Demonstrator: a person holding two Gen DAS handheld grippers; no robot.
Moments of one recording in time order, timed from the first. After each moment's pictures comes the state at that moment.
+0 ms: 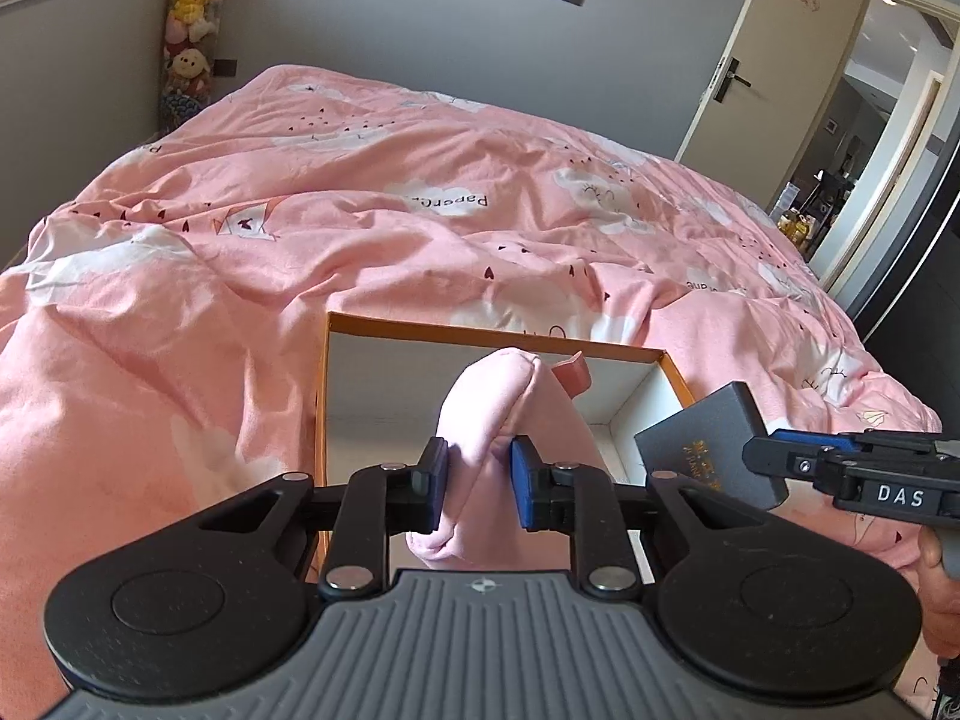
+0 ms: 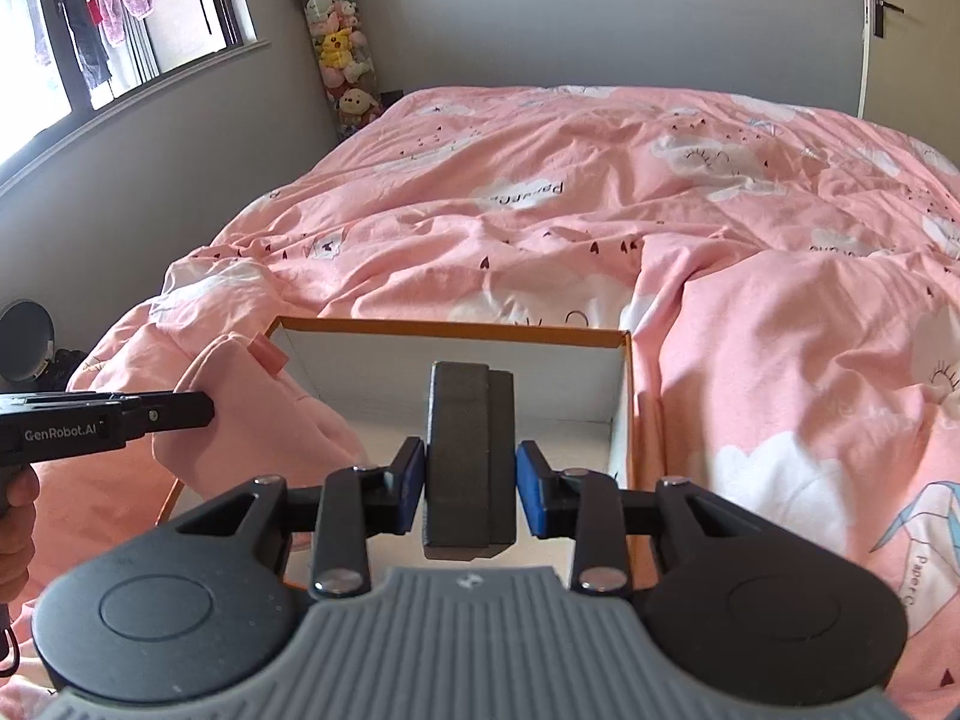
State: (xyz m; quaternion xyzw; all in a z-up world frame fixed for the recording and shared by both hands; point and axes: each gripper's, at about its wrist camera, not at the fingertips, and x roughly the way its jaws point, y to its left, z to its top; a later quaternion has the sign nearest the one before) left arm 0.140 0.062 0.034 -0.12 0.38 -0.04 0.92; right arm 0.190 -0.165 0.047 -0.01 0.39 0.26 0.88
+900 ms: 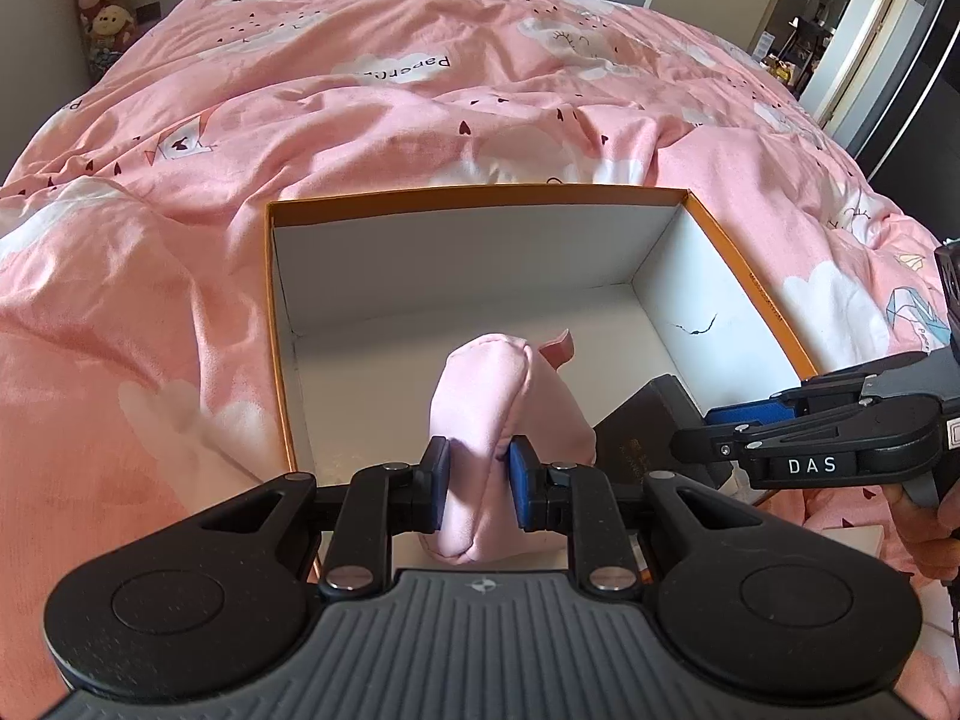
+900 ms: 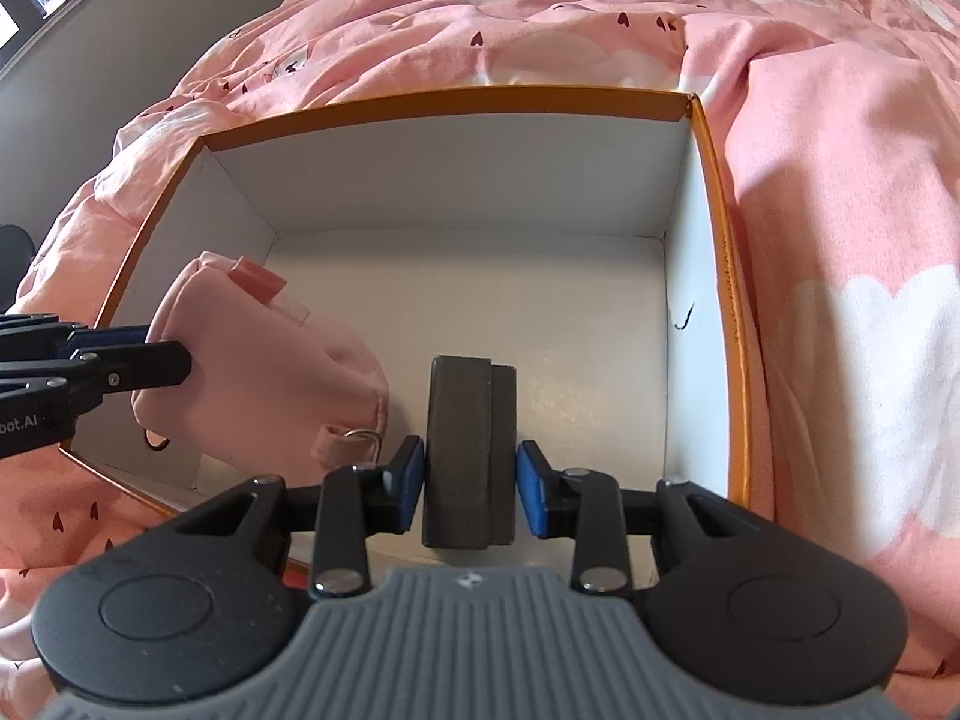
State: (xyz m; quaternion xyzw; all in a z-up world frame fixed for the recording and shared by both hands) left arm 0.172 0.045 -0.013 -0.03 0.49 -0.10 0.87; right arm 0.227 -0.141 -0.043 -0.03 0.54 0.25 0.80
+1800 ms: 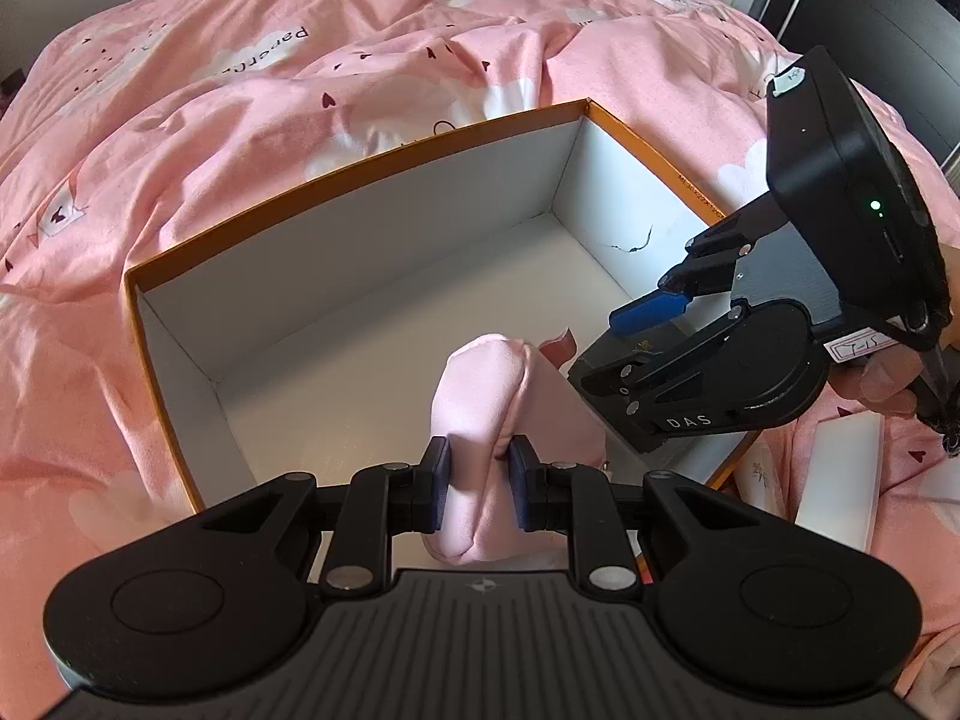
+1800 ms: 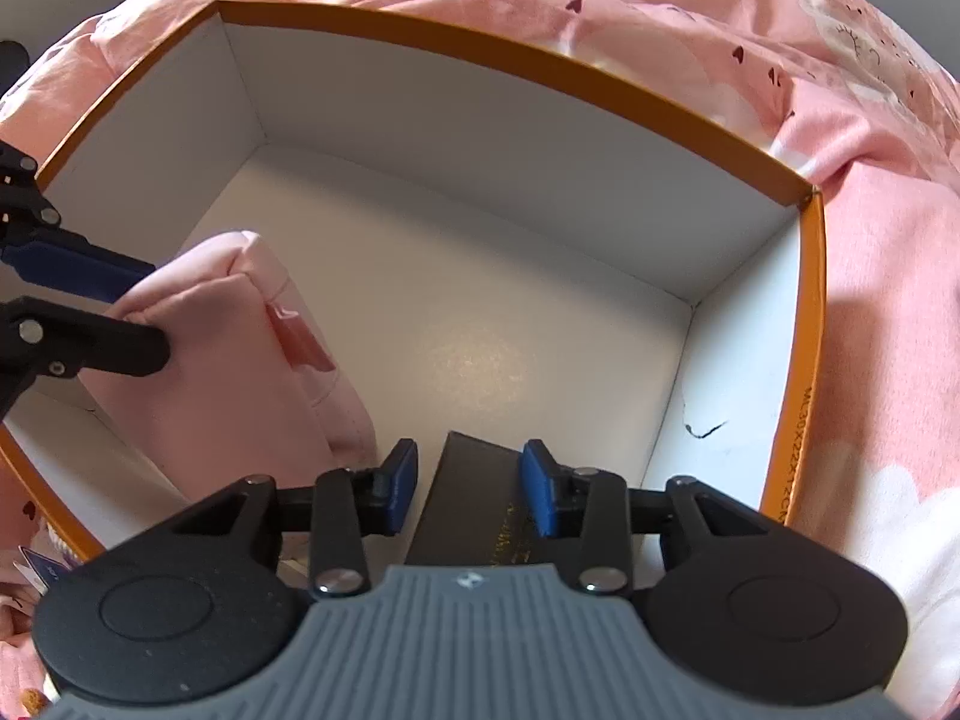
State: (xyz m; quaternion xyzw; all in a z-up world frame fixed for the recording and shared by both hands) left arm 0.201 0.010 -0.026 0.08 0.53 -0.21 0.82; right arm 0.258 -0.099 -0.072 -0.21 0.53 0.28 0.77
